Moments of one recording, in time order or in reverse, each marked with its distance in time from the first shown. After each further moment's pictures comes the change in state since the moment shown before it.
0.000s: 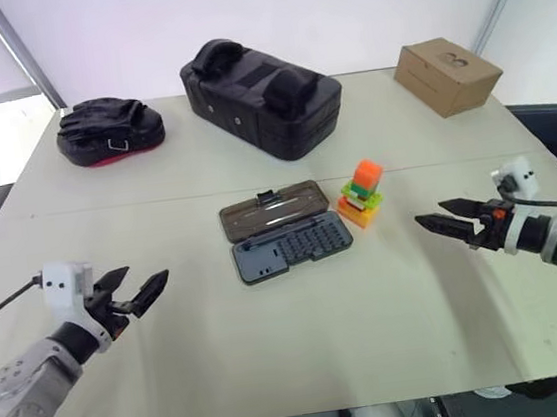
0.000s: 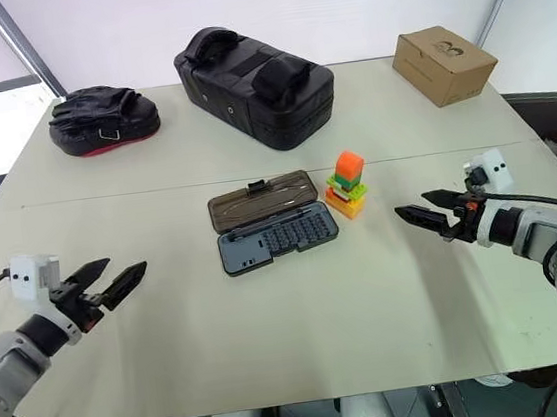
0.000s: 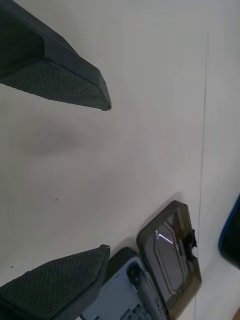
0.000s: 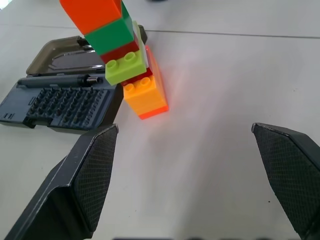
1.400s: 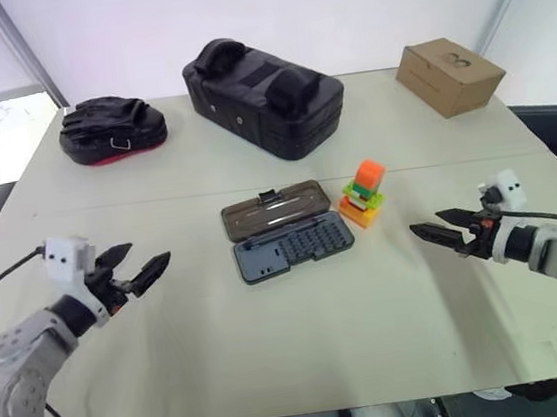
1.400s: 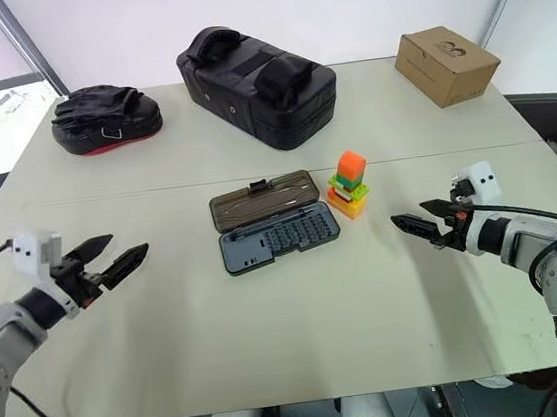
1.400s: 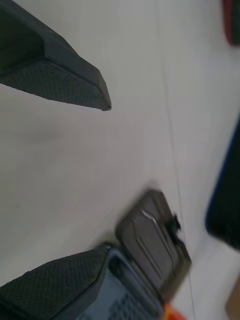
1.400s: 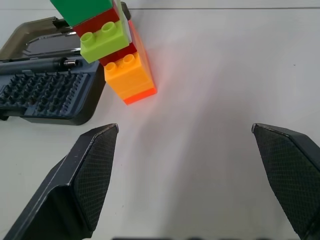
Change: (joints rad) left arm -0.234 0.131 -0.117 0.114 0.030 -0.050 -0.190; right arm 0.039 0.035 0.024 -0.034 -0.024 -0.027 -0.093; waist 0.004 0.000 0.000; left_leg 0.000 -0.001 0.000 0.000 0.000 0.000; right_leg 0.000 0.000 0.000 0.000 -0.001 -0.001
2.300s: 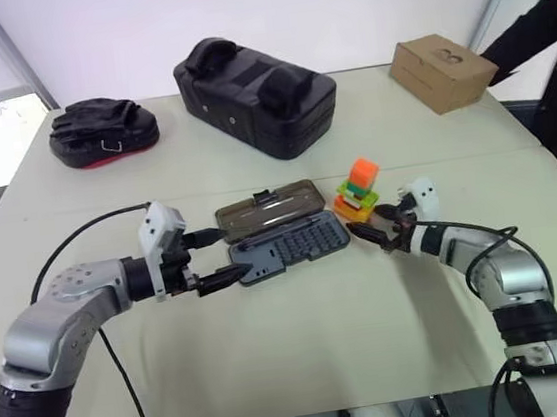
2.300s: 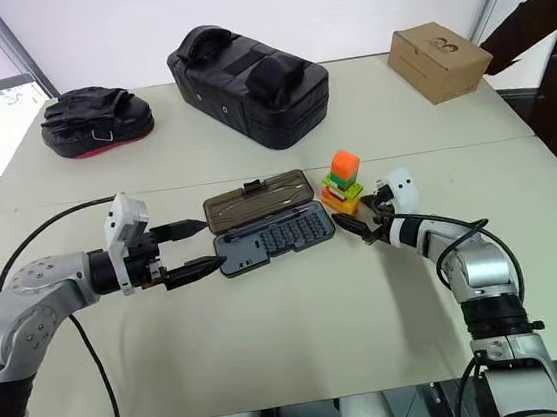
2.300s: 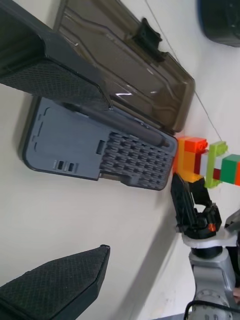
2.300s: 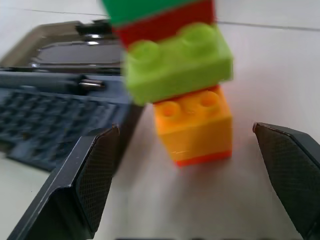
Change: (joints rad) left arm -0.192 0.059 -0.307 -0.011 0.008 0.035 -0.221; right arm -0.194 0.287 0.221 0.218 -0.195 -0.288 -0.071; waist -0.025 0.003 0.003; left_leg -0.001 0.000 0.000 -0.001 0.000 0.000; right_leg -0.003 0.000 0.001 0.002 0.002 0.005
